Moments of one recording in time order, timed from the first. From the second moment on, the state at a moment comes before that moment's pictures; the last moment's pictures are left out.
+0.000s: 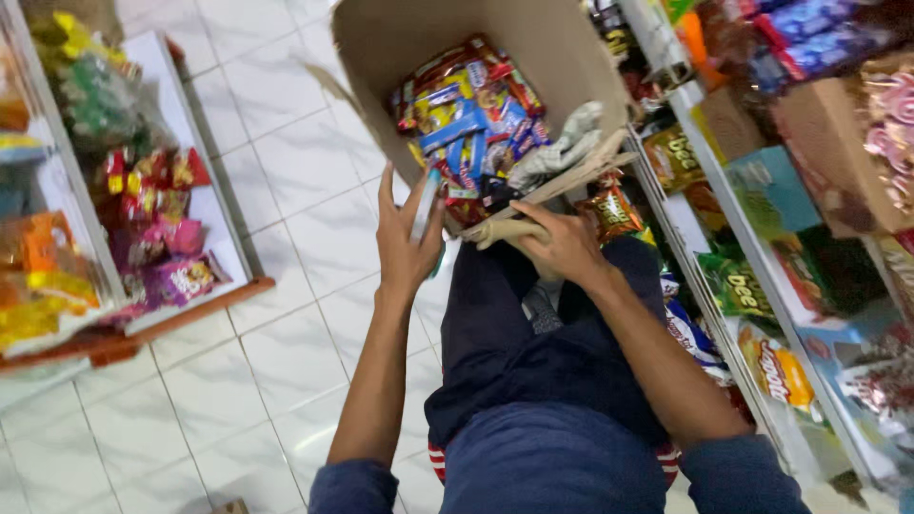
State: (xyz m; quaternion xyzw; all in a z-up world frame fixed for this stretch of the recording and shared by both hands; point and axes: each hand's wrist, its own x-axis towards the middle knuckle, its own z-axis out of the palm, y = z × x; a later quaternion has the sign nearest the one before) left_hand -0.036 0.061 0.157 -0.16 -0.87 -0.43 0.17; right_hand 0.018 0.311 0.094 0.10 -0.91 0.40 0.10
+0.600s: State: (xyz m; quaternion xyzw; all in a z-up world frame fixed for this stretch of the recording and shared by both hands) left_hand 0.072 0.214 0.203 -0.46 -0.64 -0.60 -0.13; right_hand 0.229 0.434 0.176 -0.18 -0.77 0.51 0.34
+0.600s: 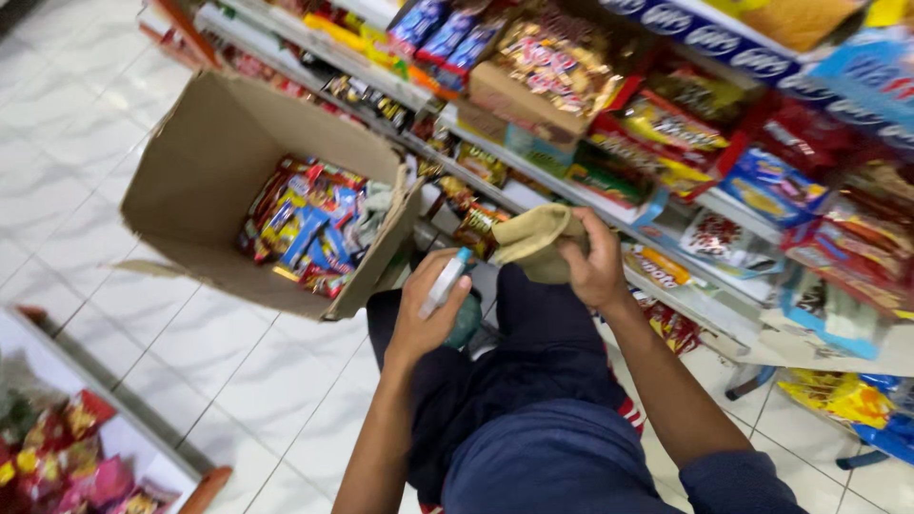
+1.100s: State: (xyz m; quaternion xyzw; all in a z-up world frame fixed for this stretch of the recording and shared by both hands) left_hand -0.008 0.381 0.306 -0.57 -0.56 -0.59 -0.12; right_hand 0.187 0.525 0.381 -0.21 -0.90 0.18 0.34
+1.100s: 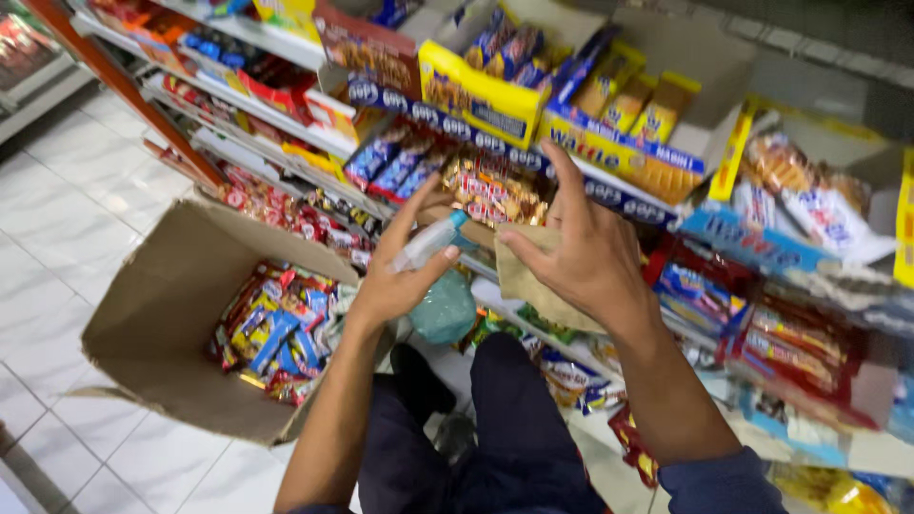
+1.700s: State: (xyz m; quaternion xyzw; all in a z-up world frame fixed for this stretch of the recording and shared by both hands) left_hand -0.068 0.426 0.331 -0.50 -0.45 -0.65 -0.36; right_hand 0.107 0.555 0.369 -0.26 -0.84 0.05 0.48
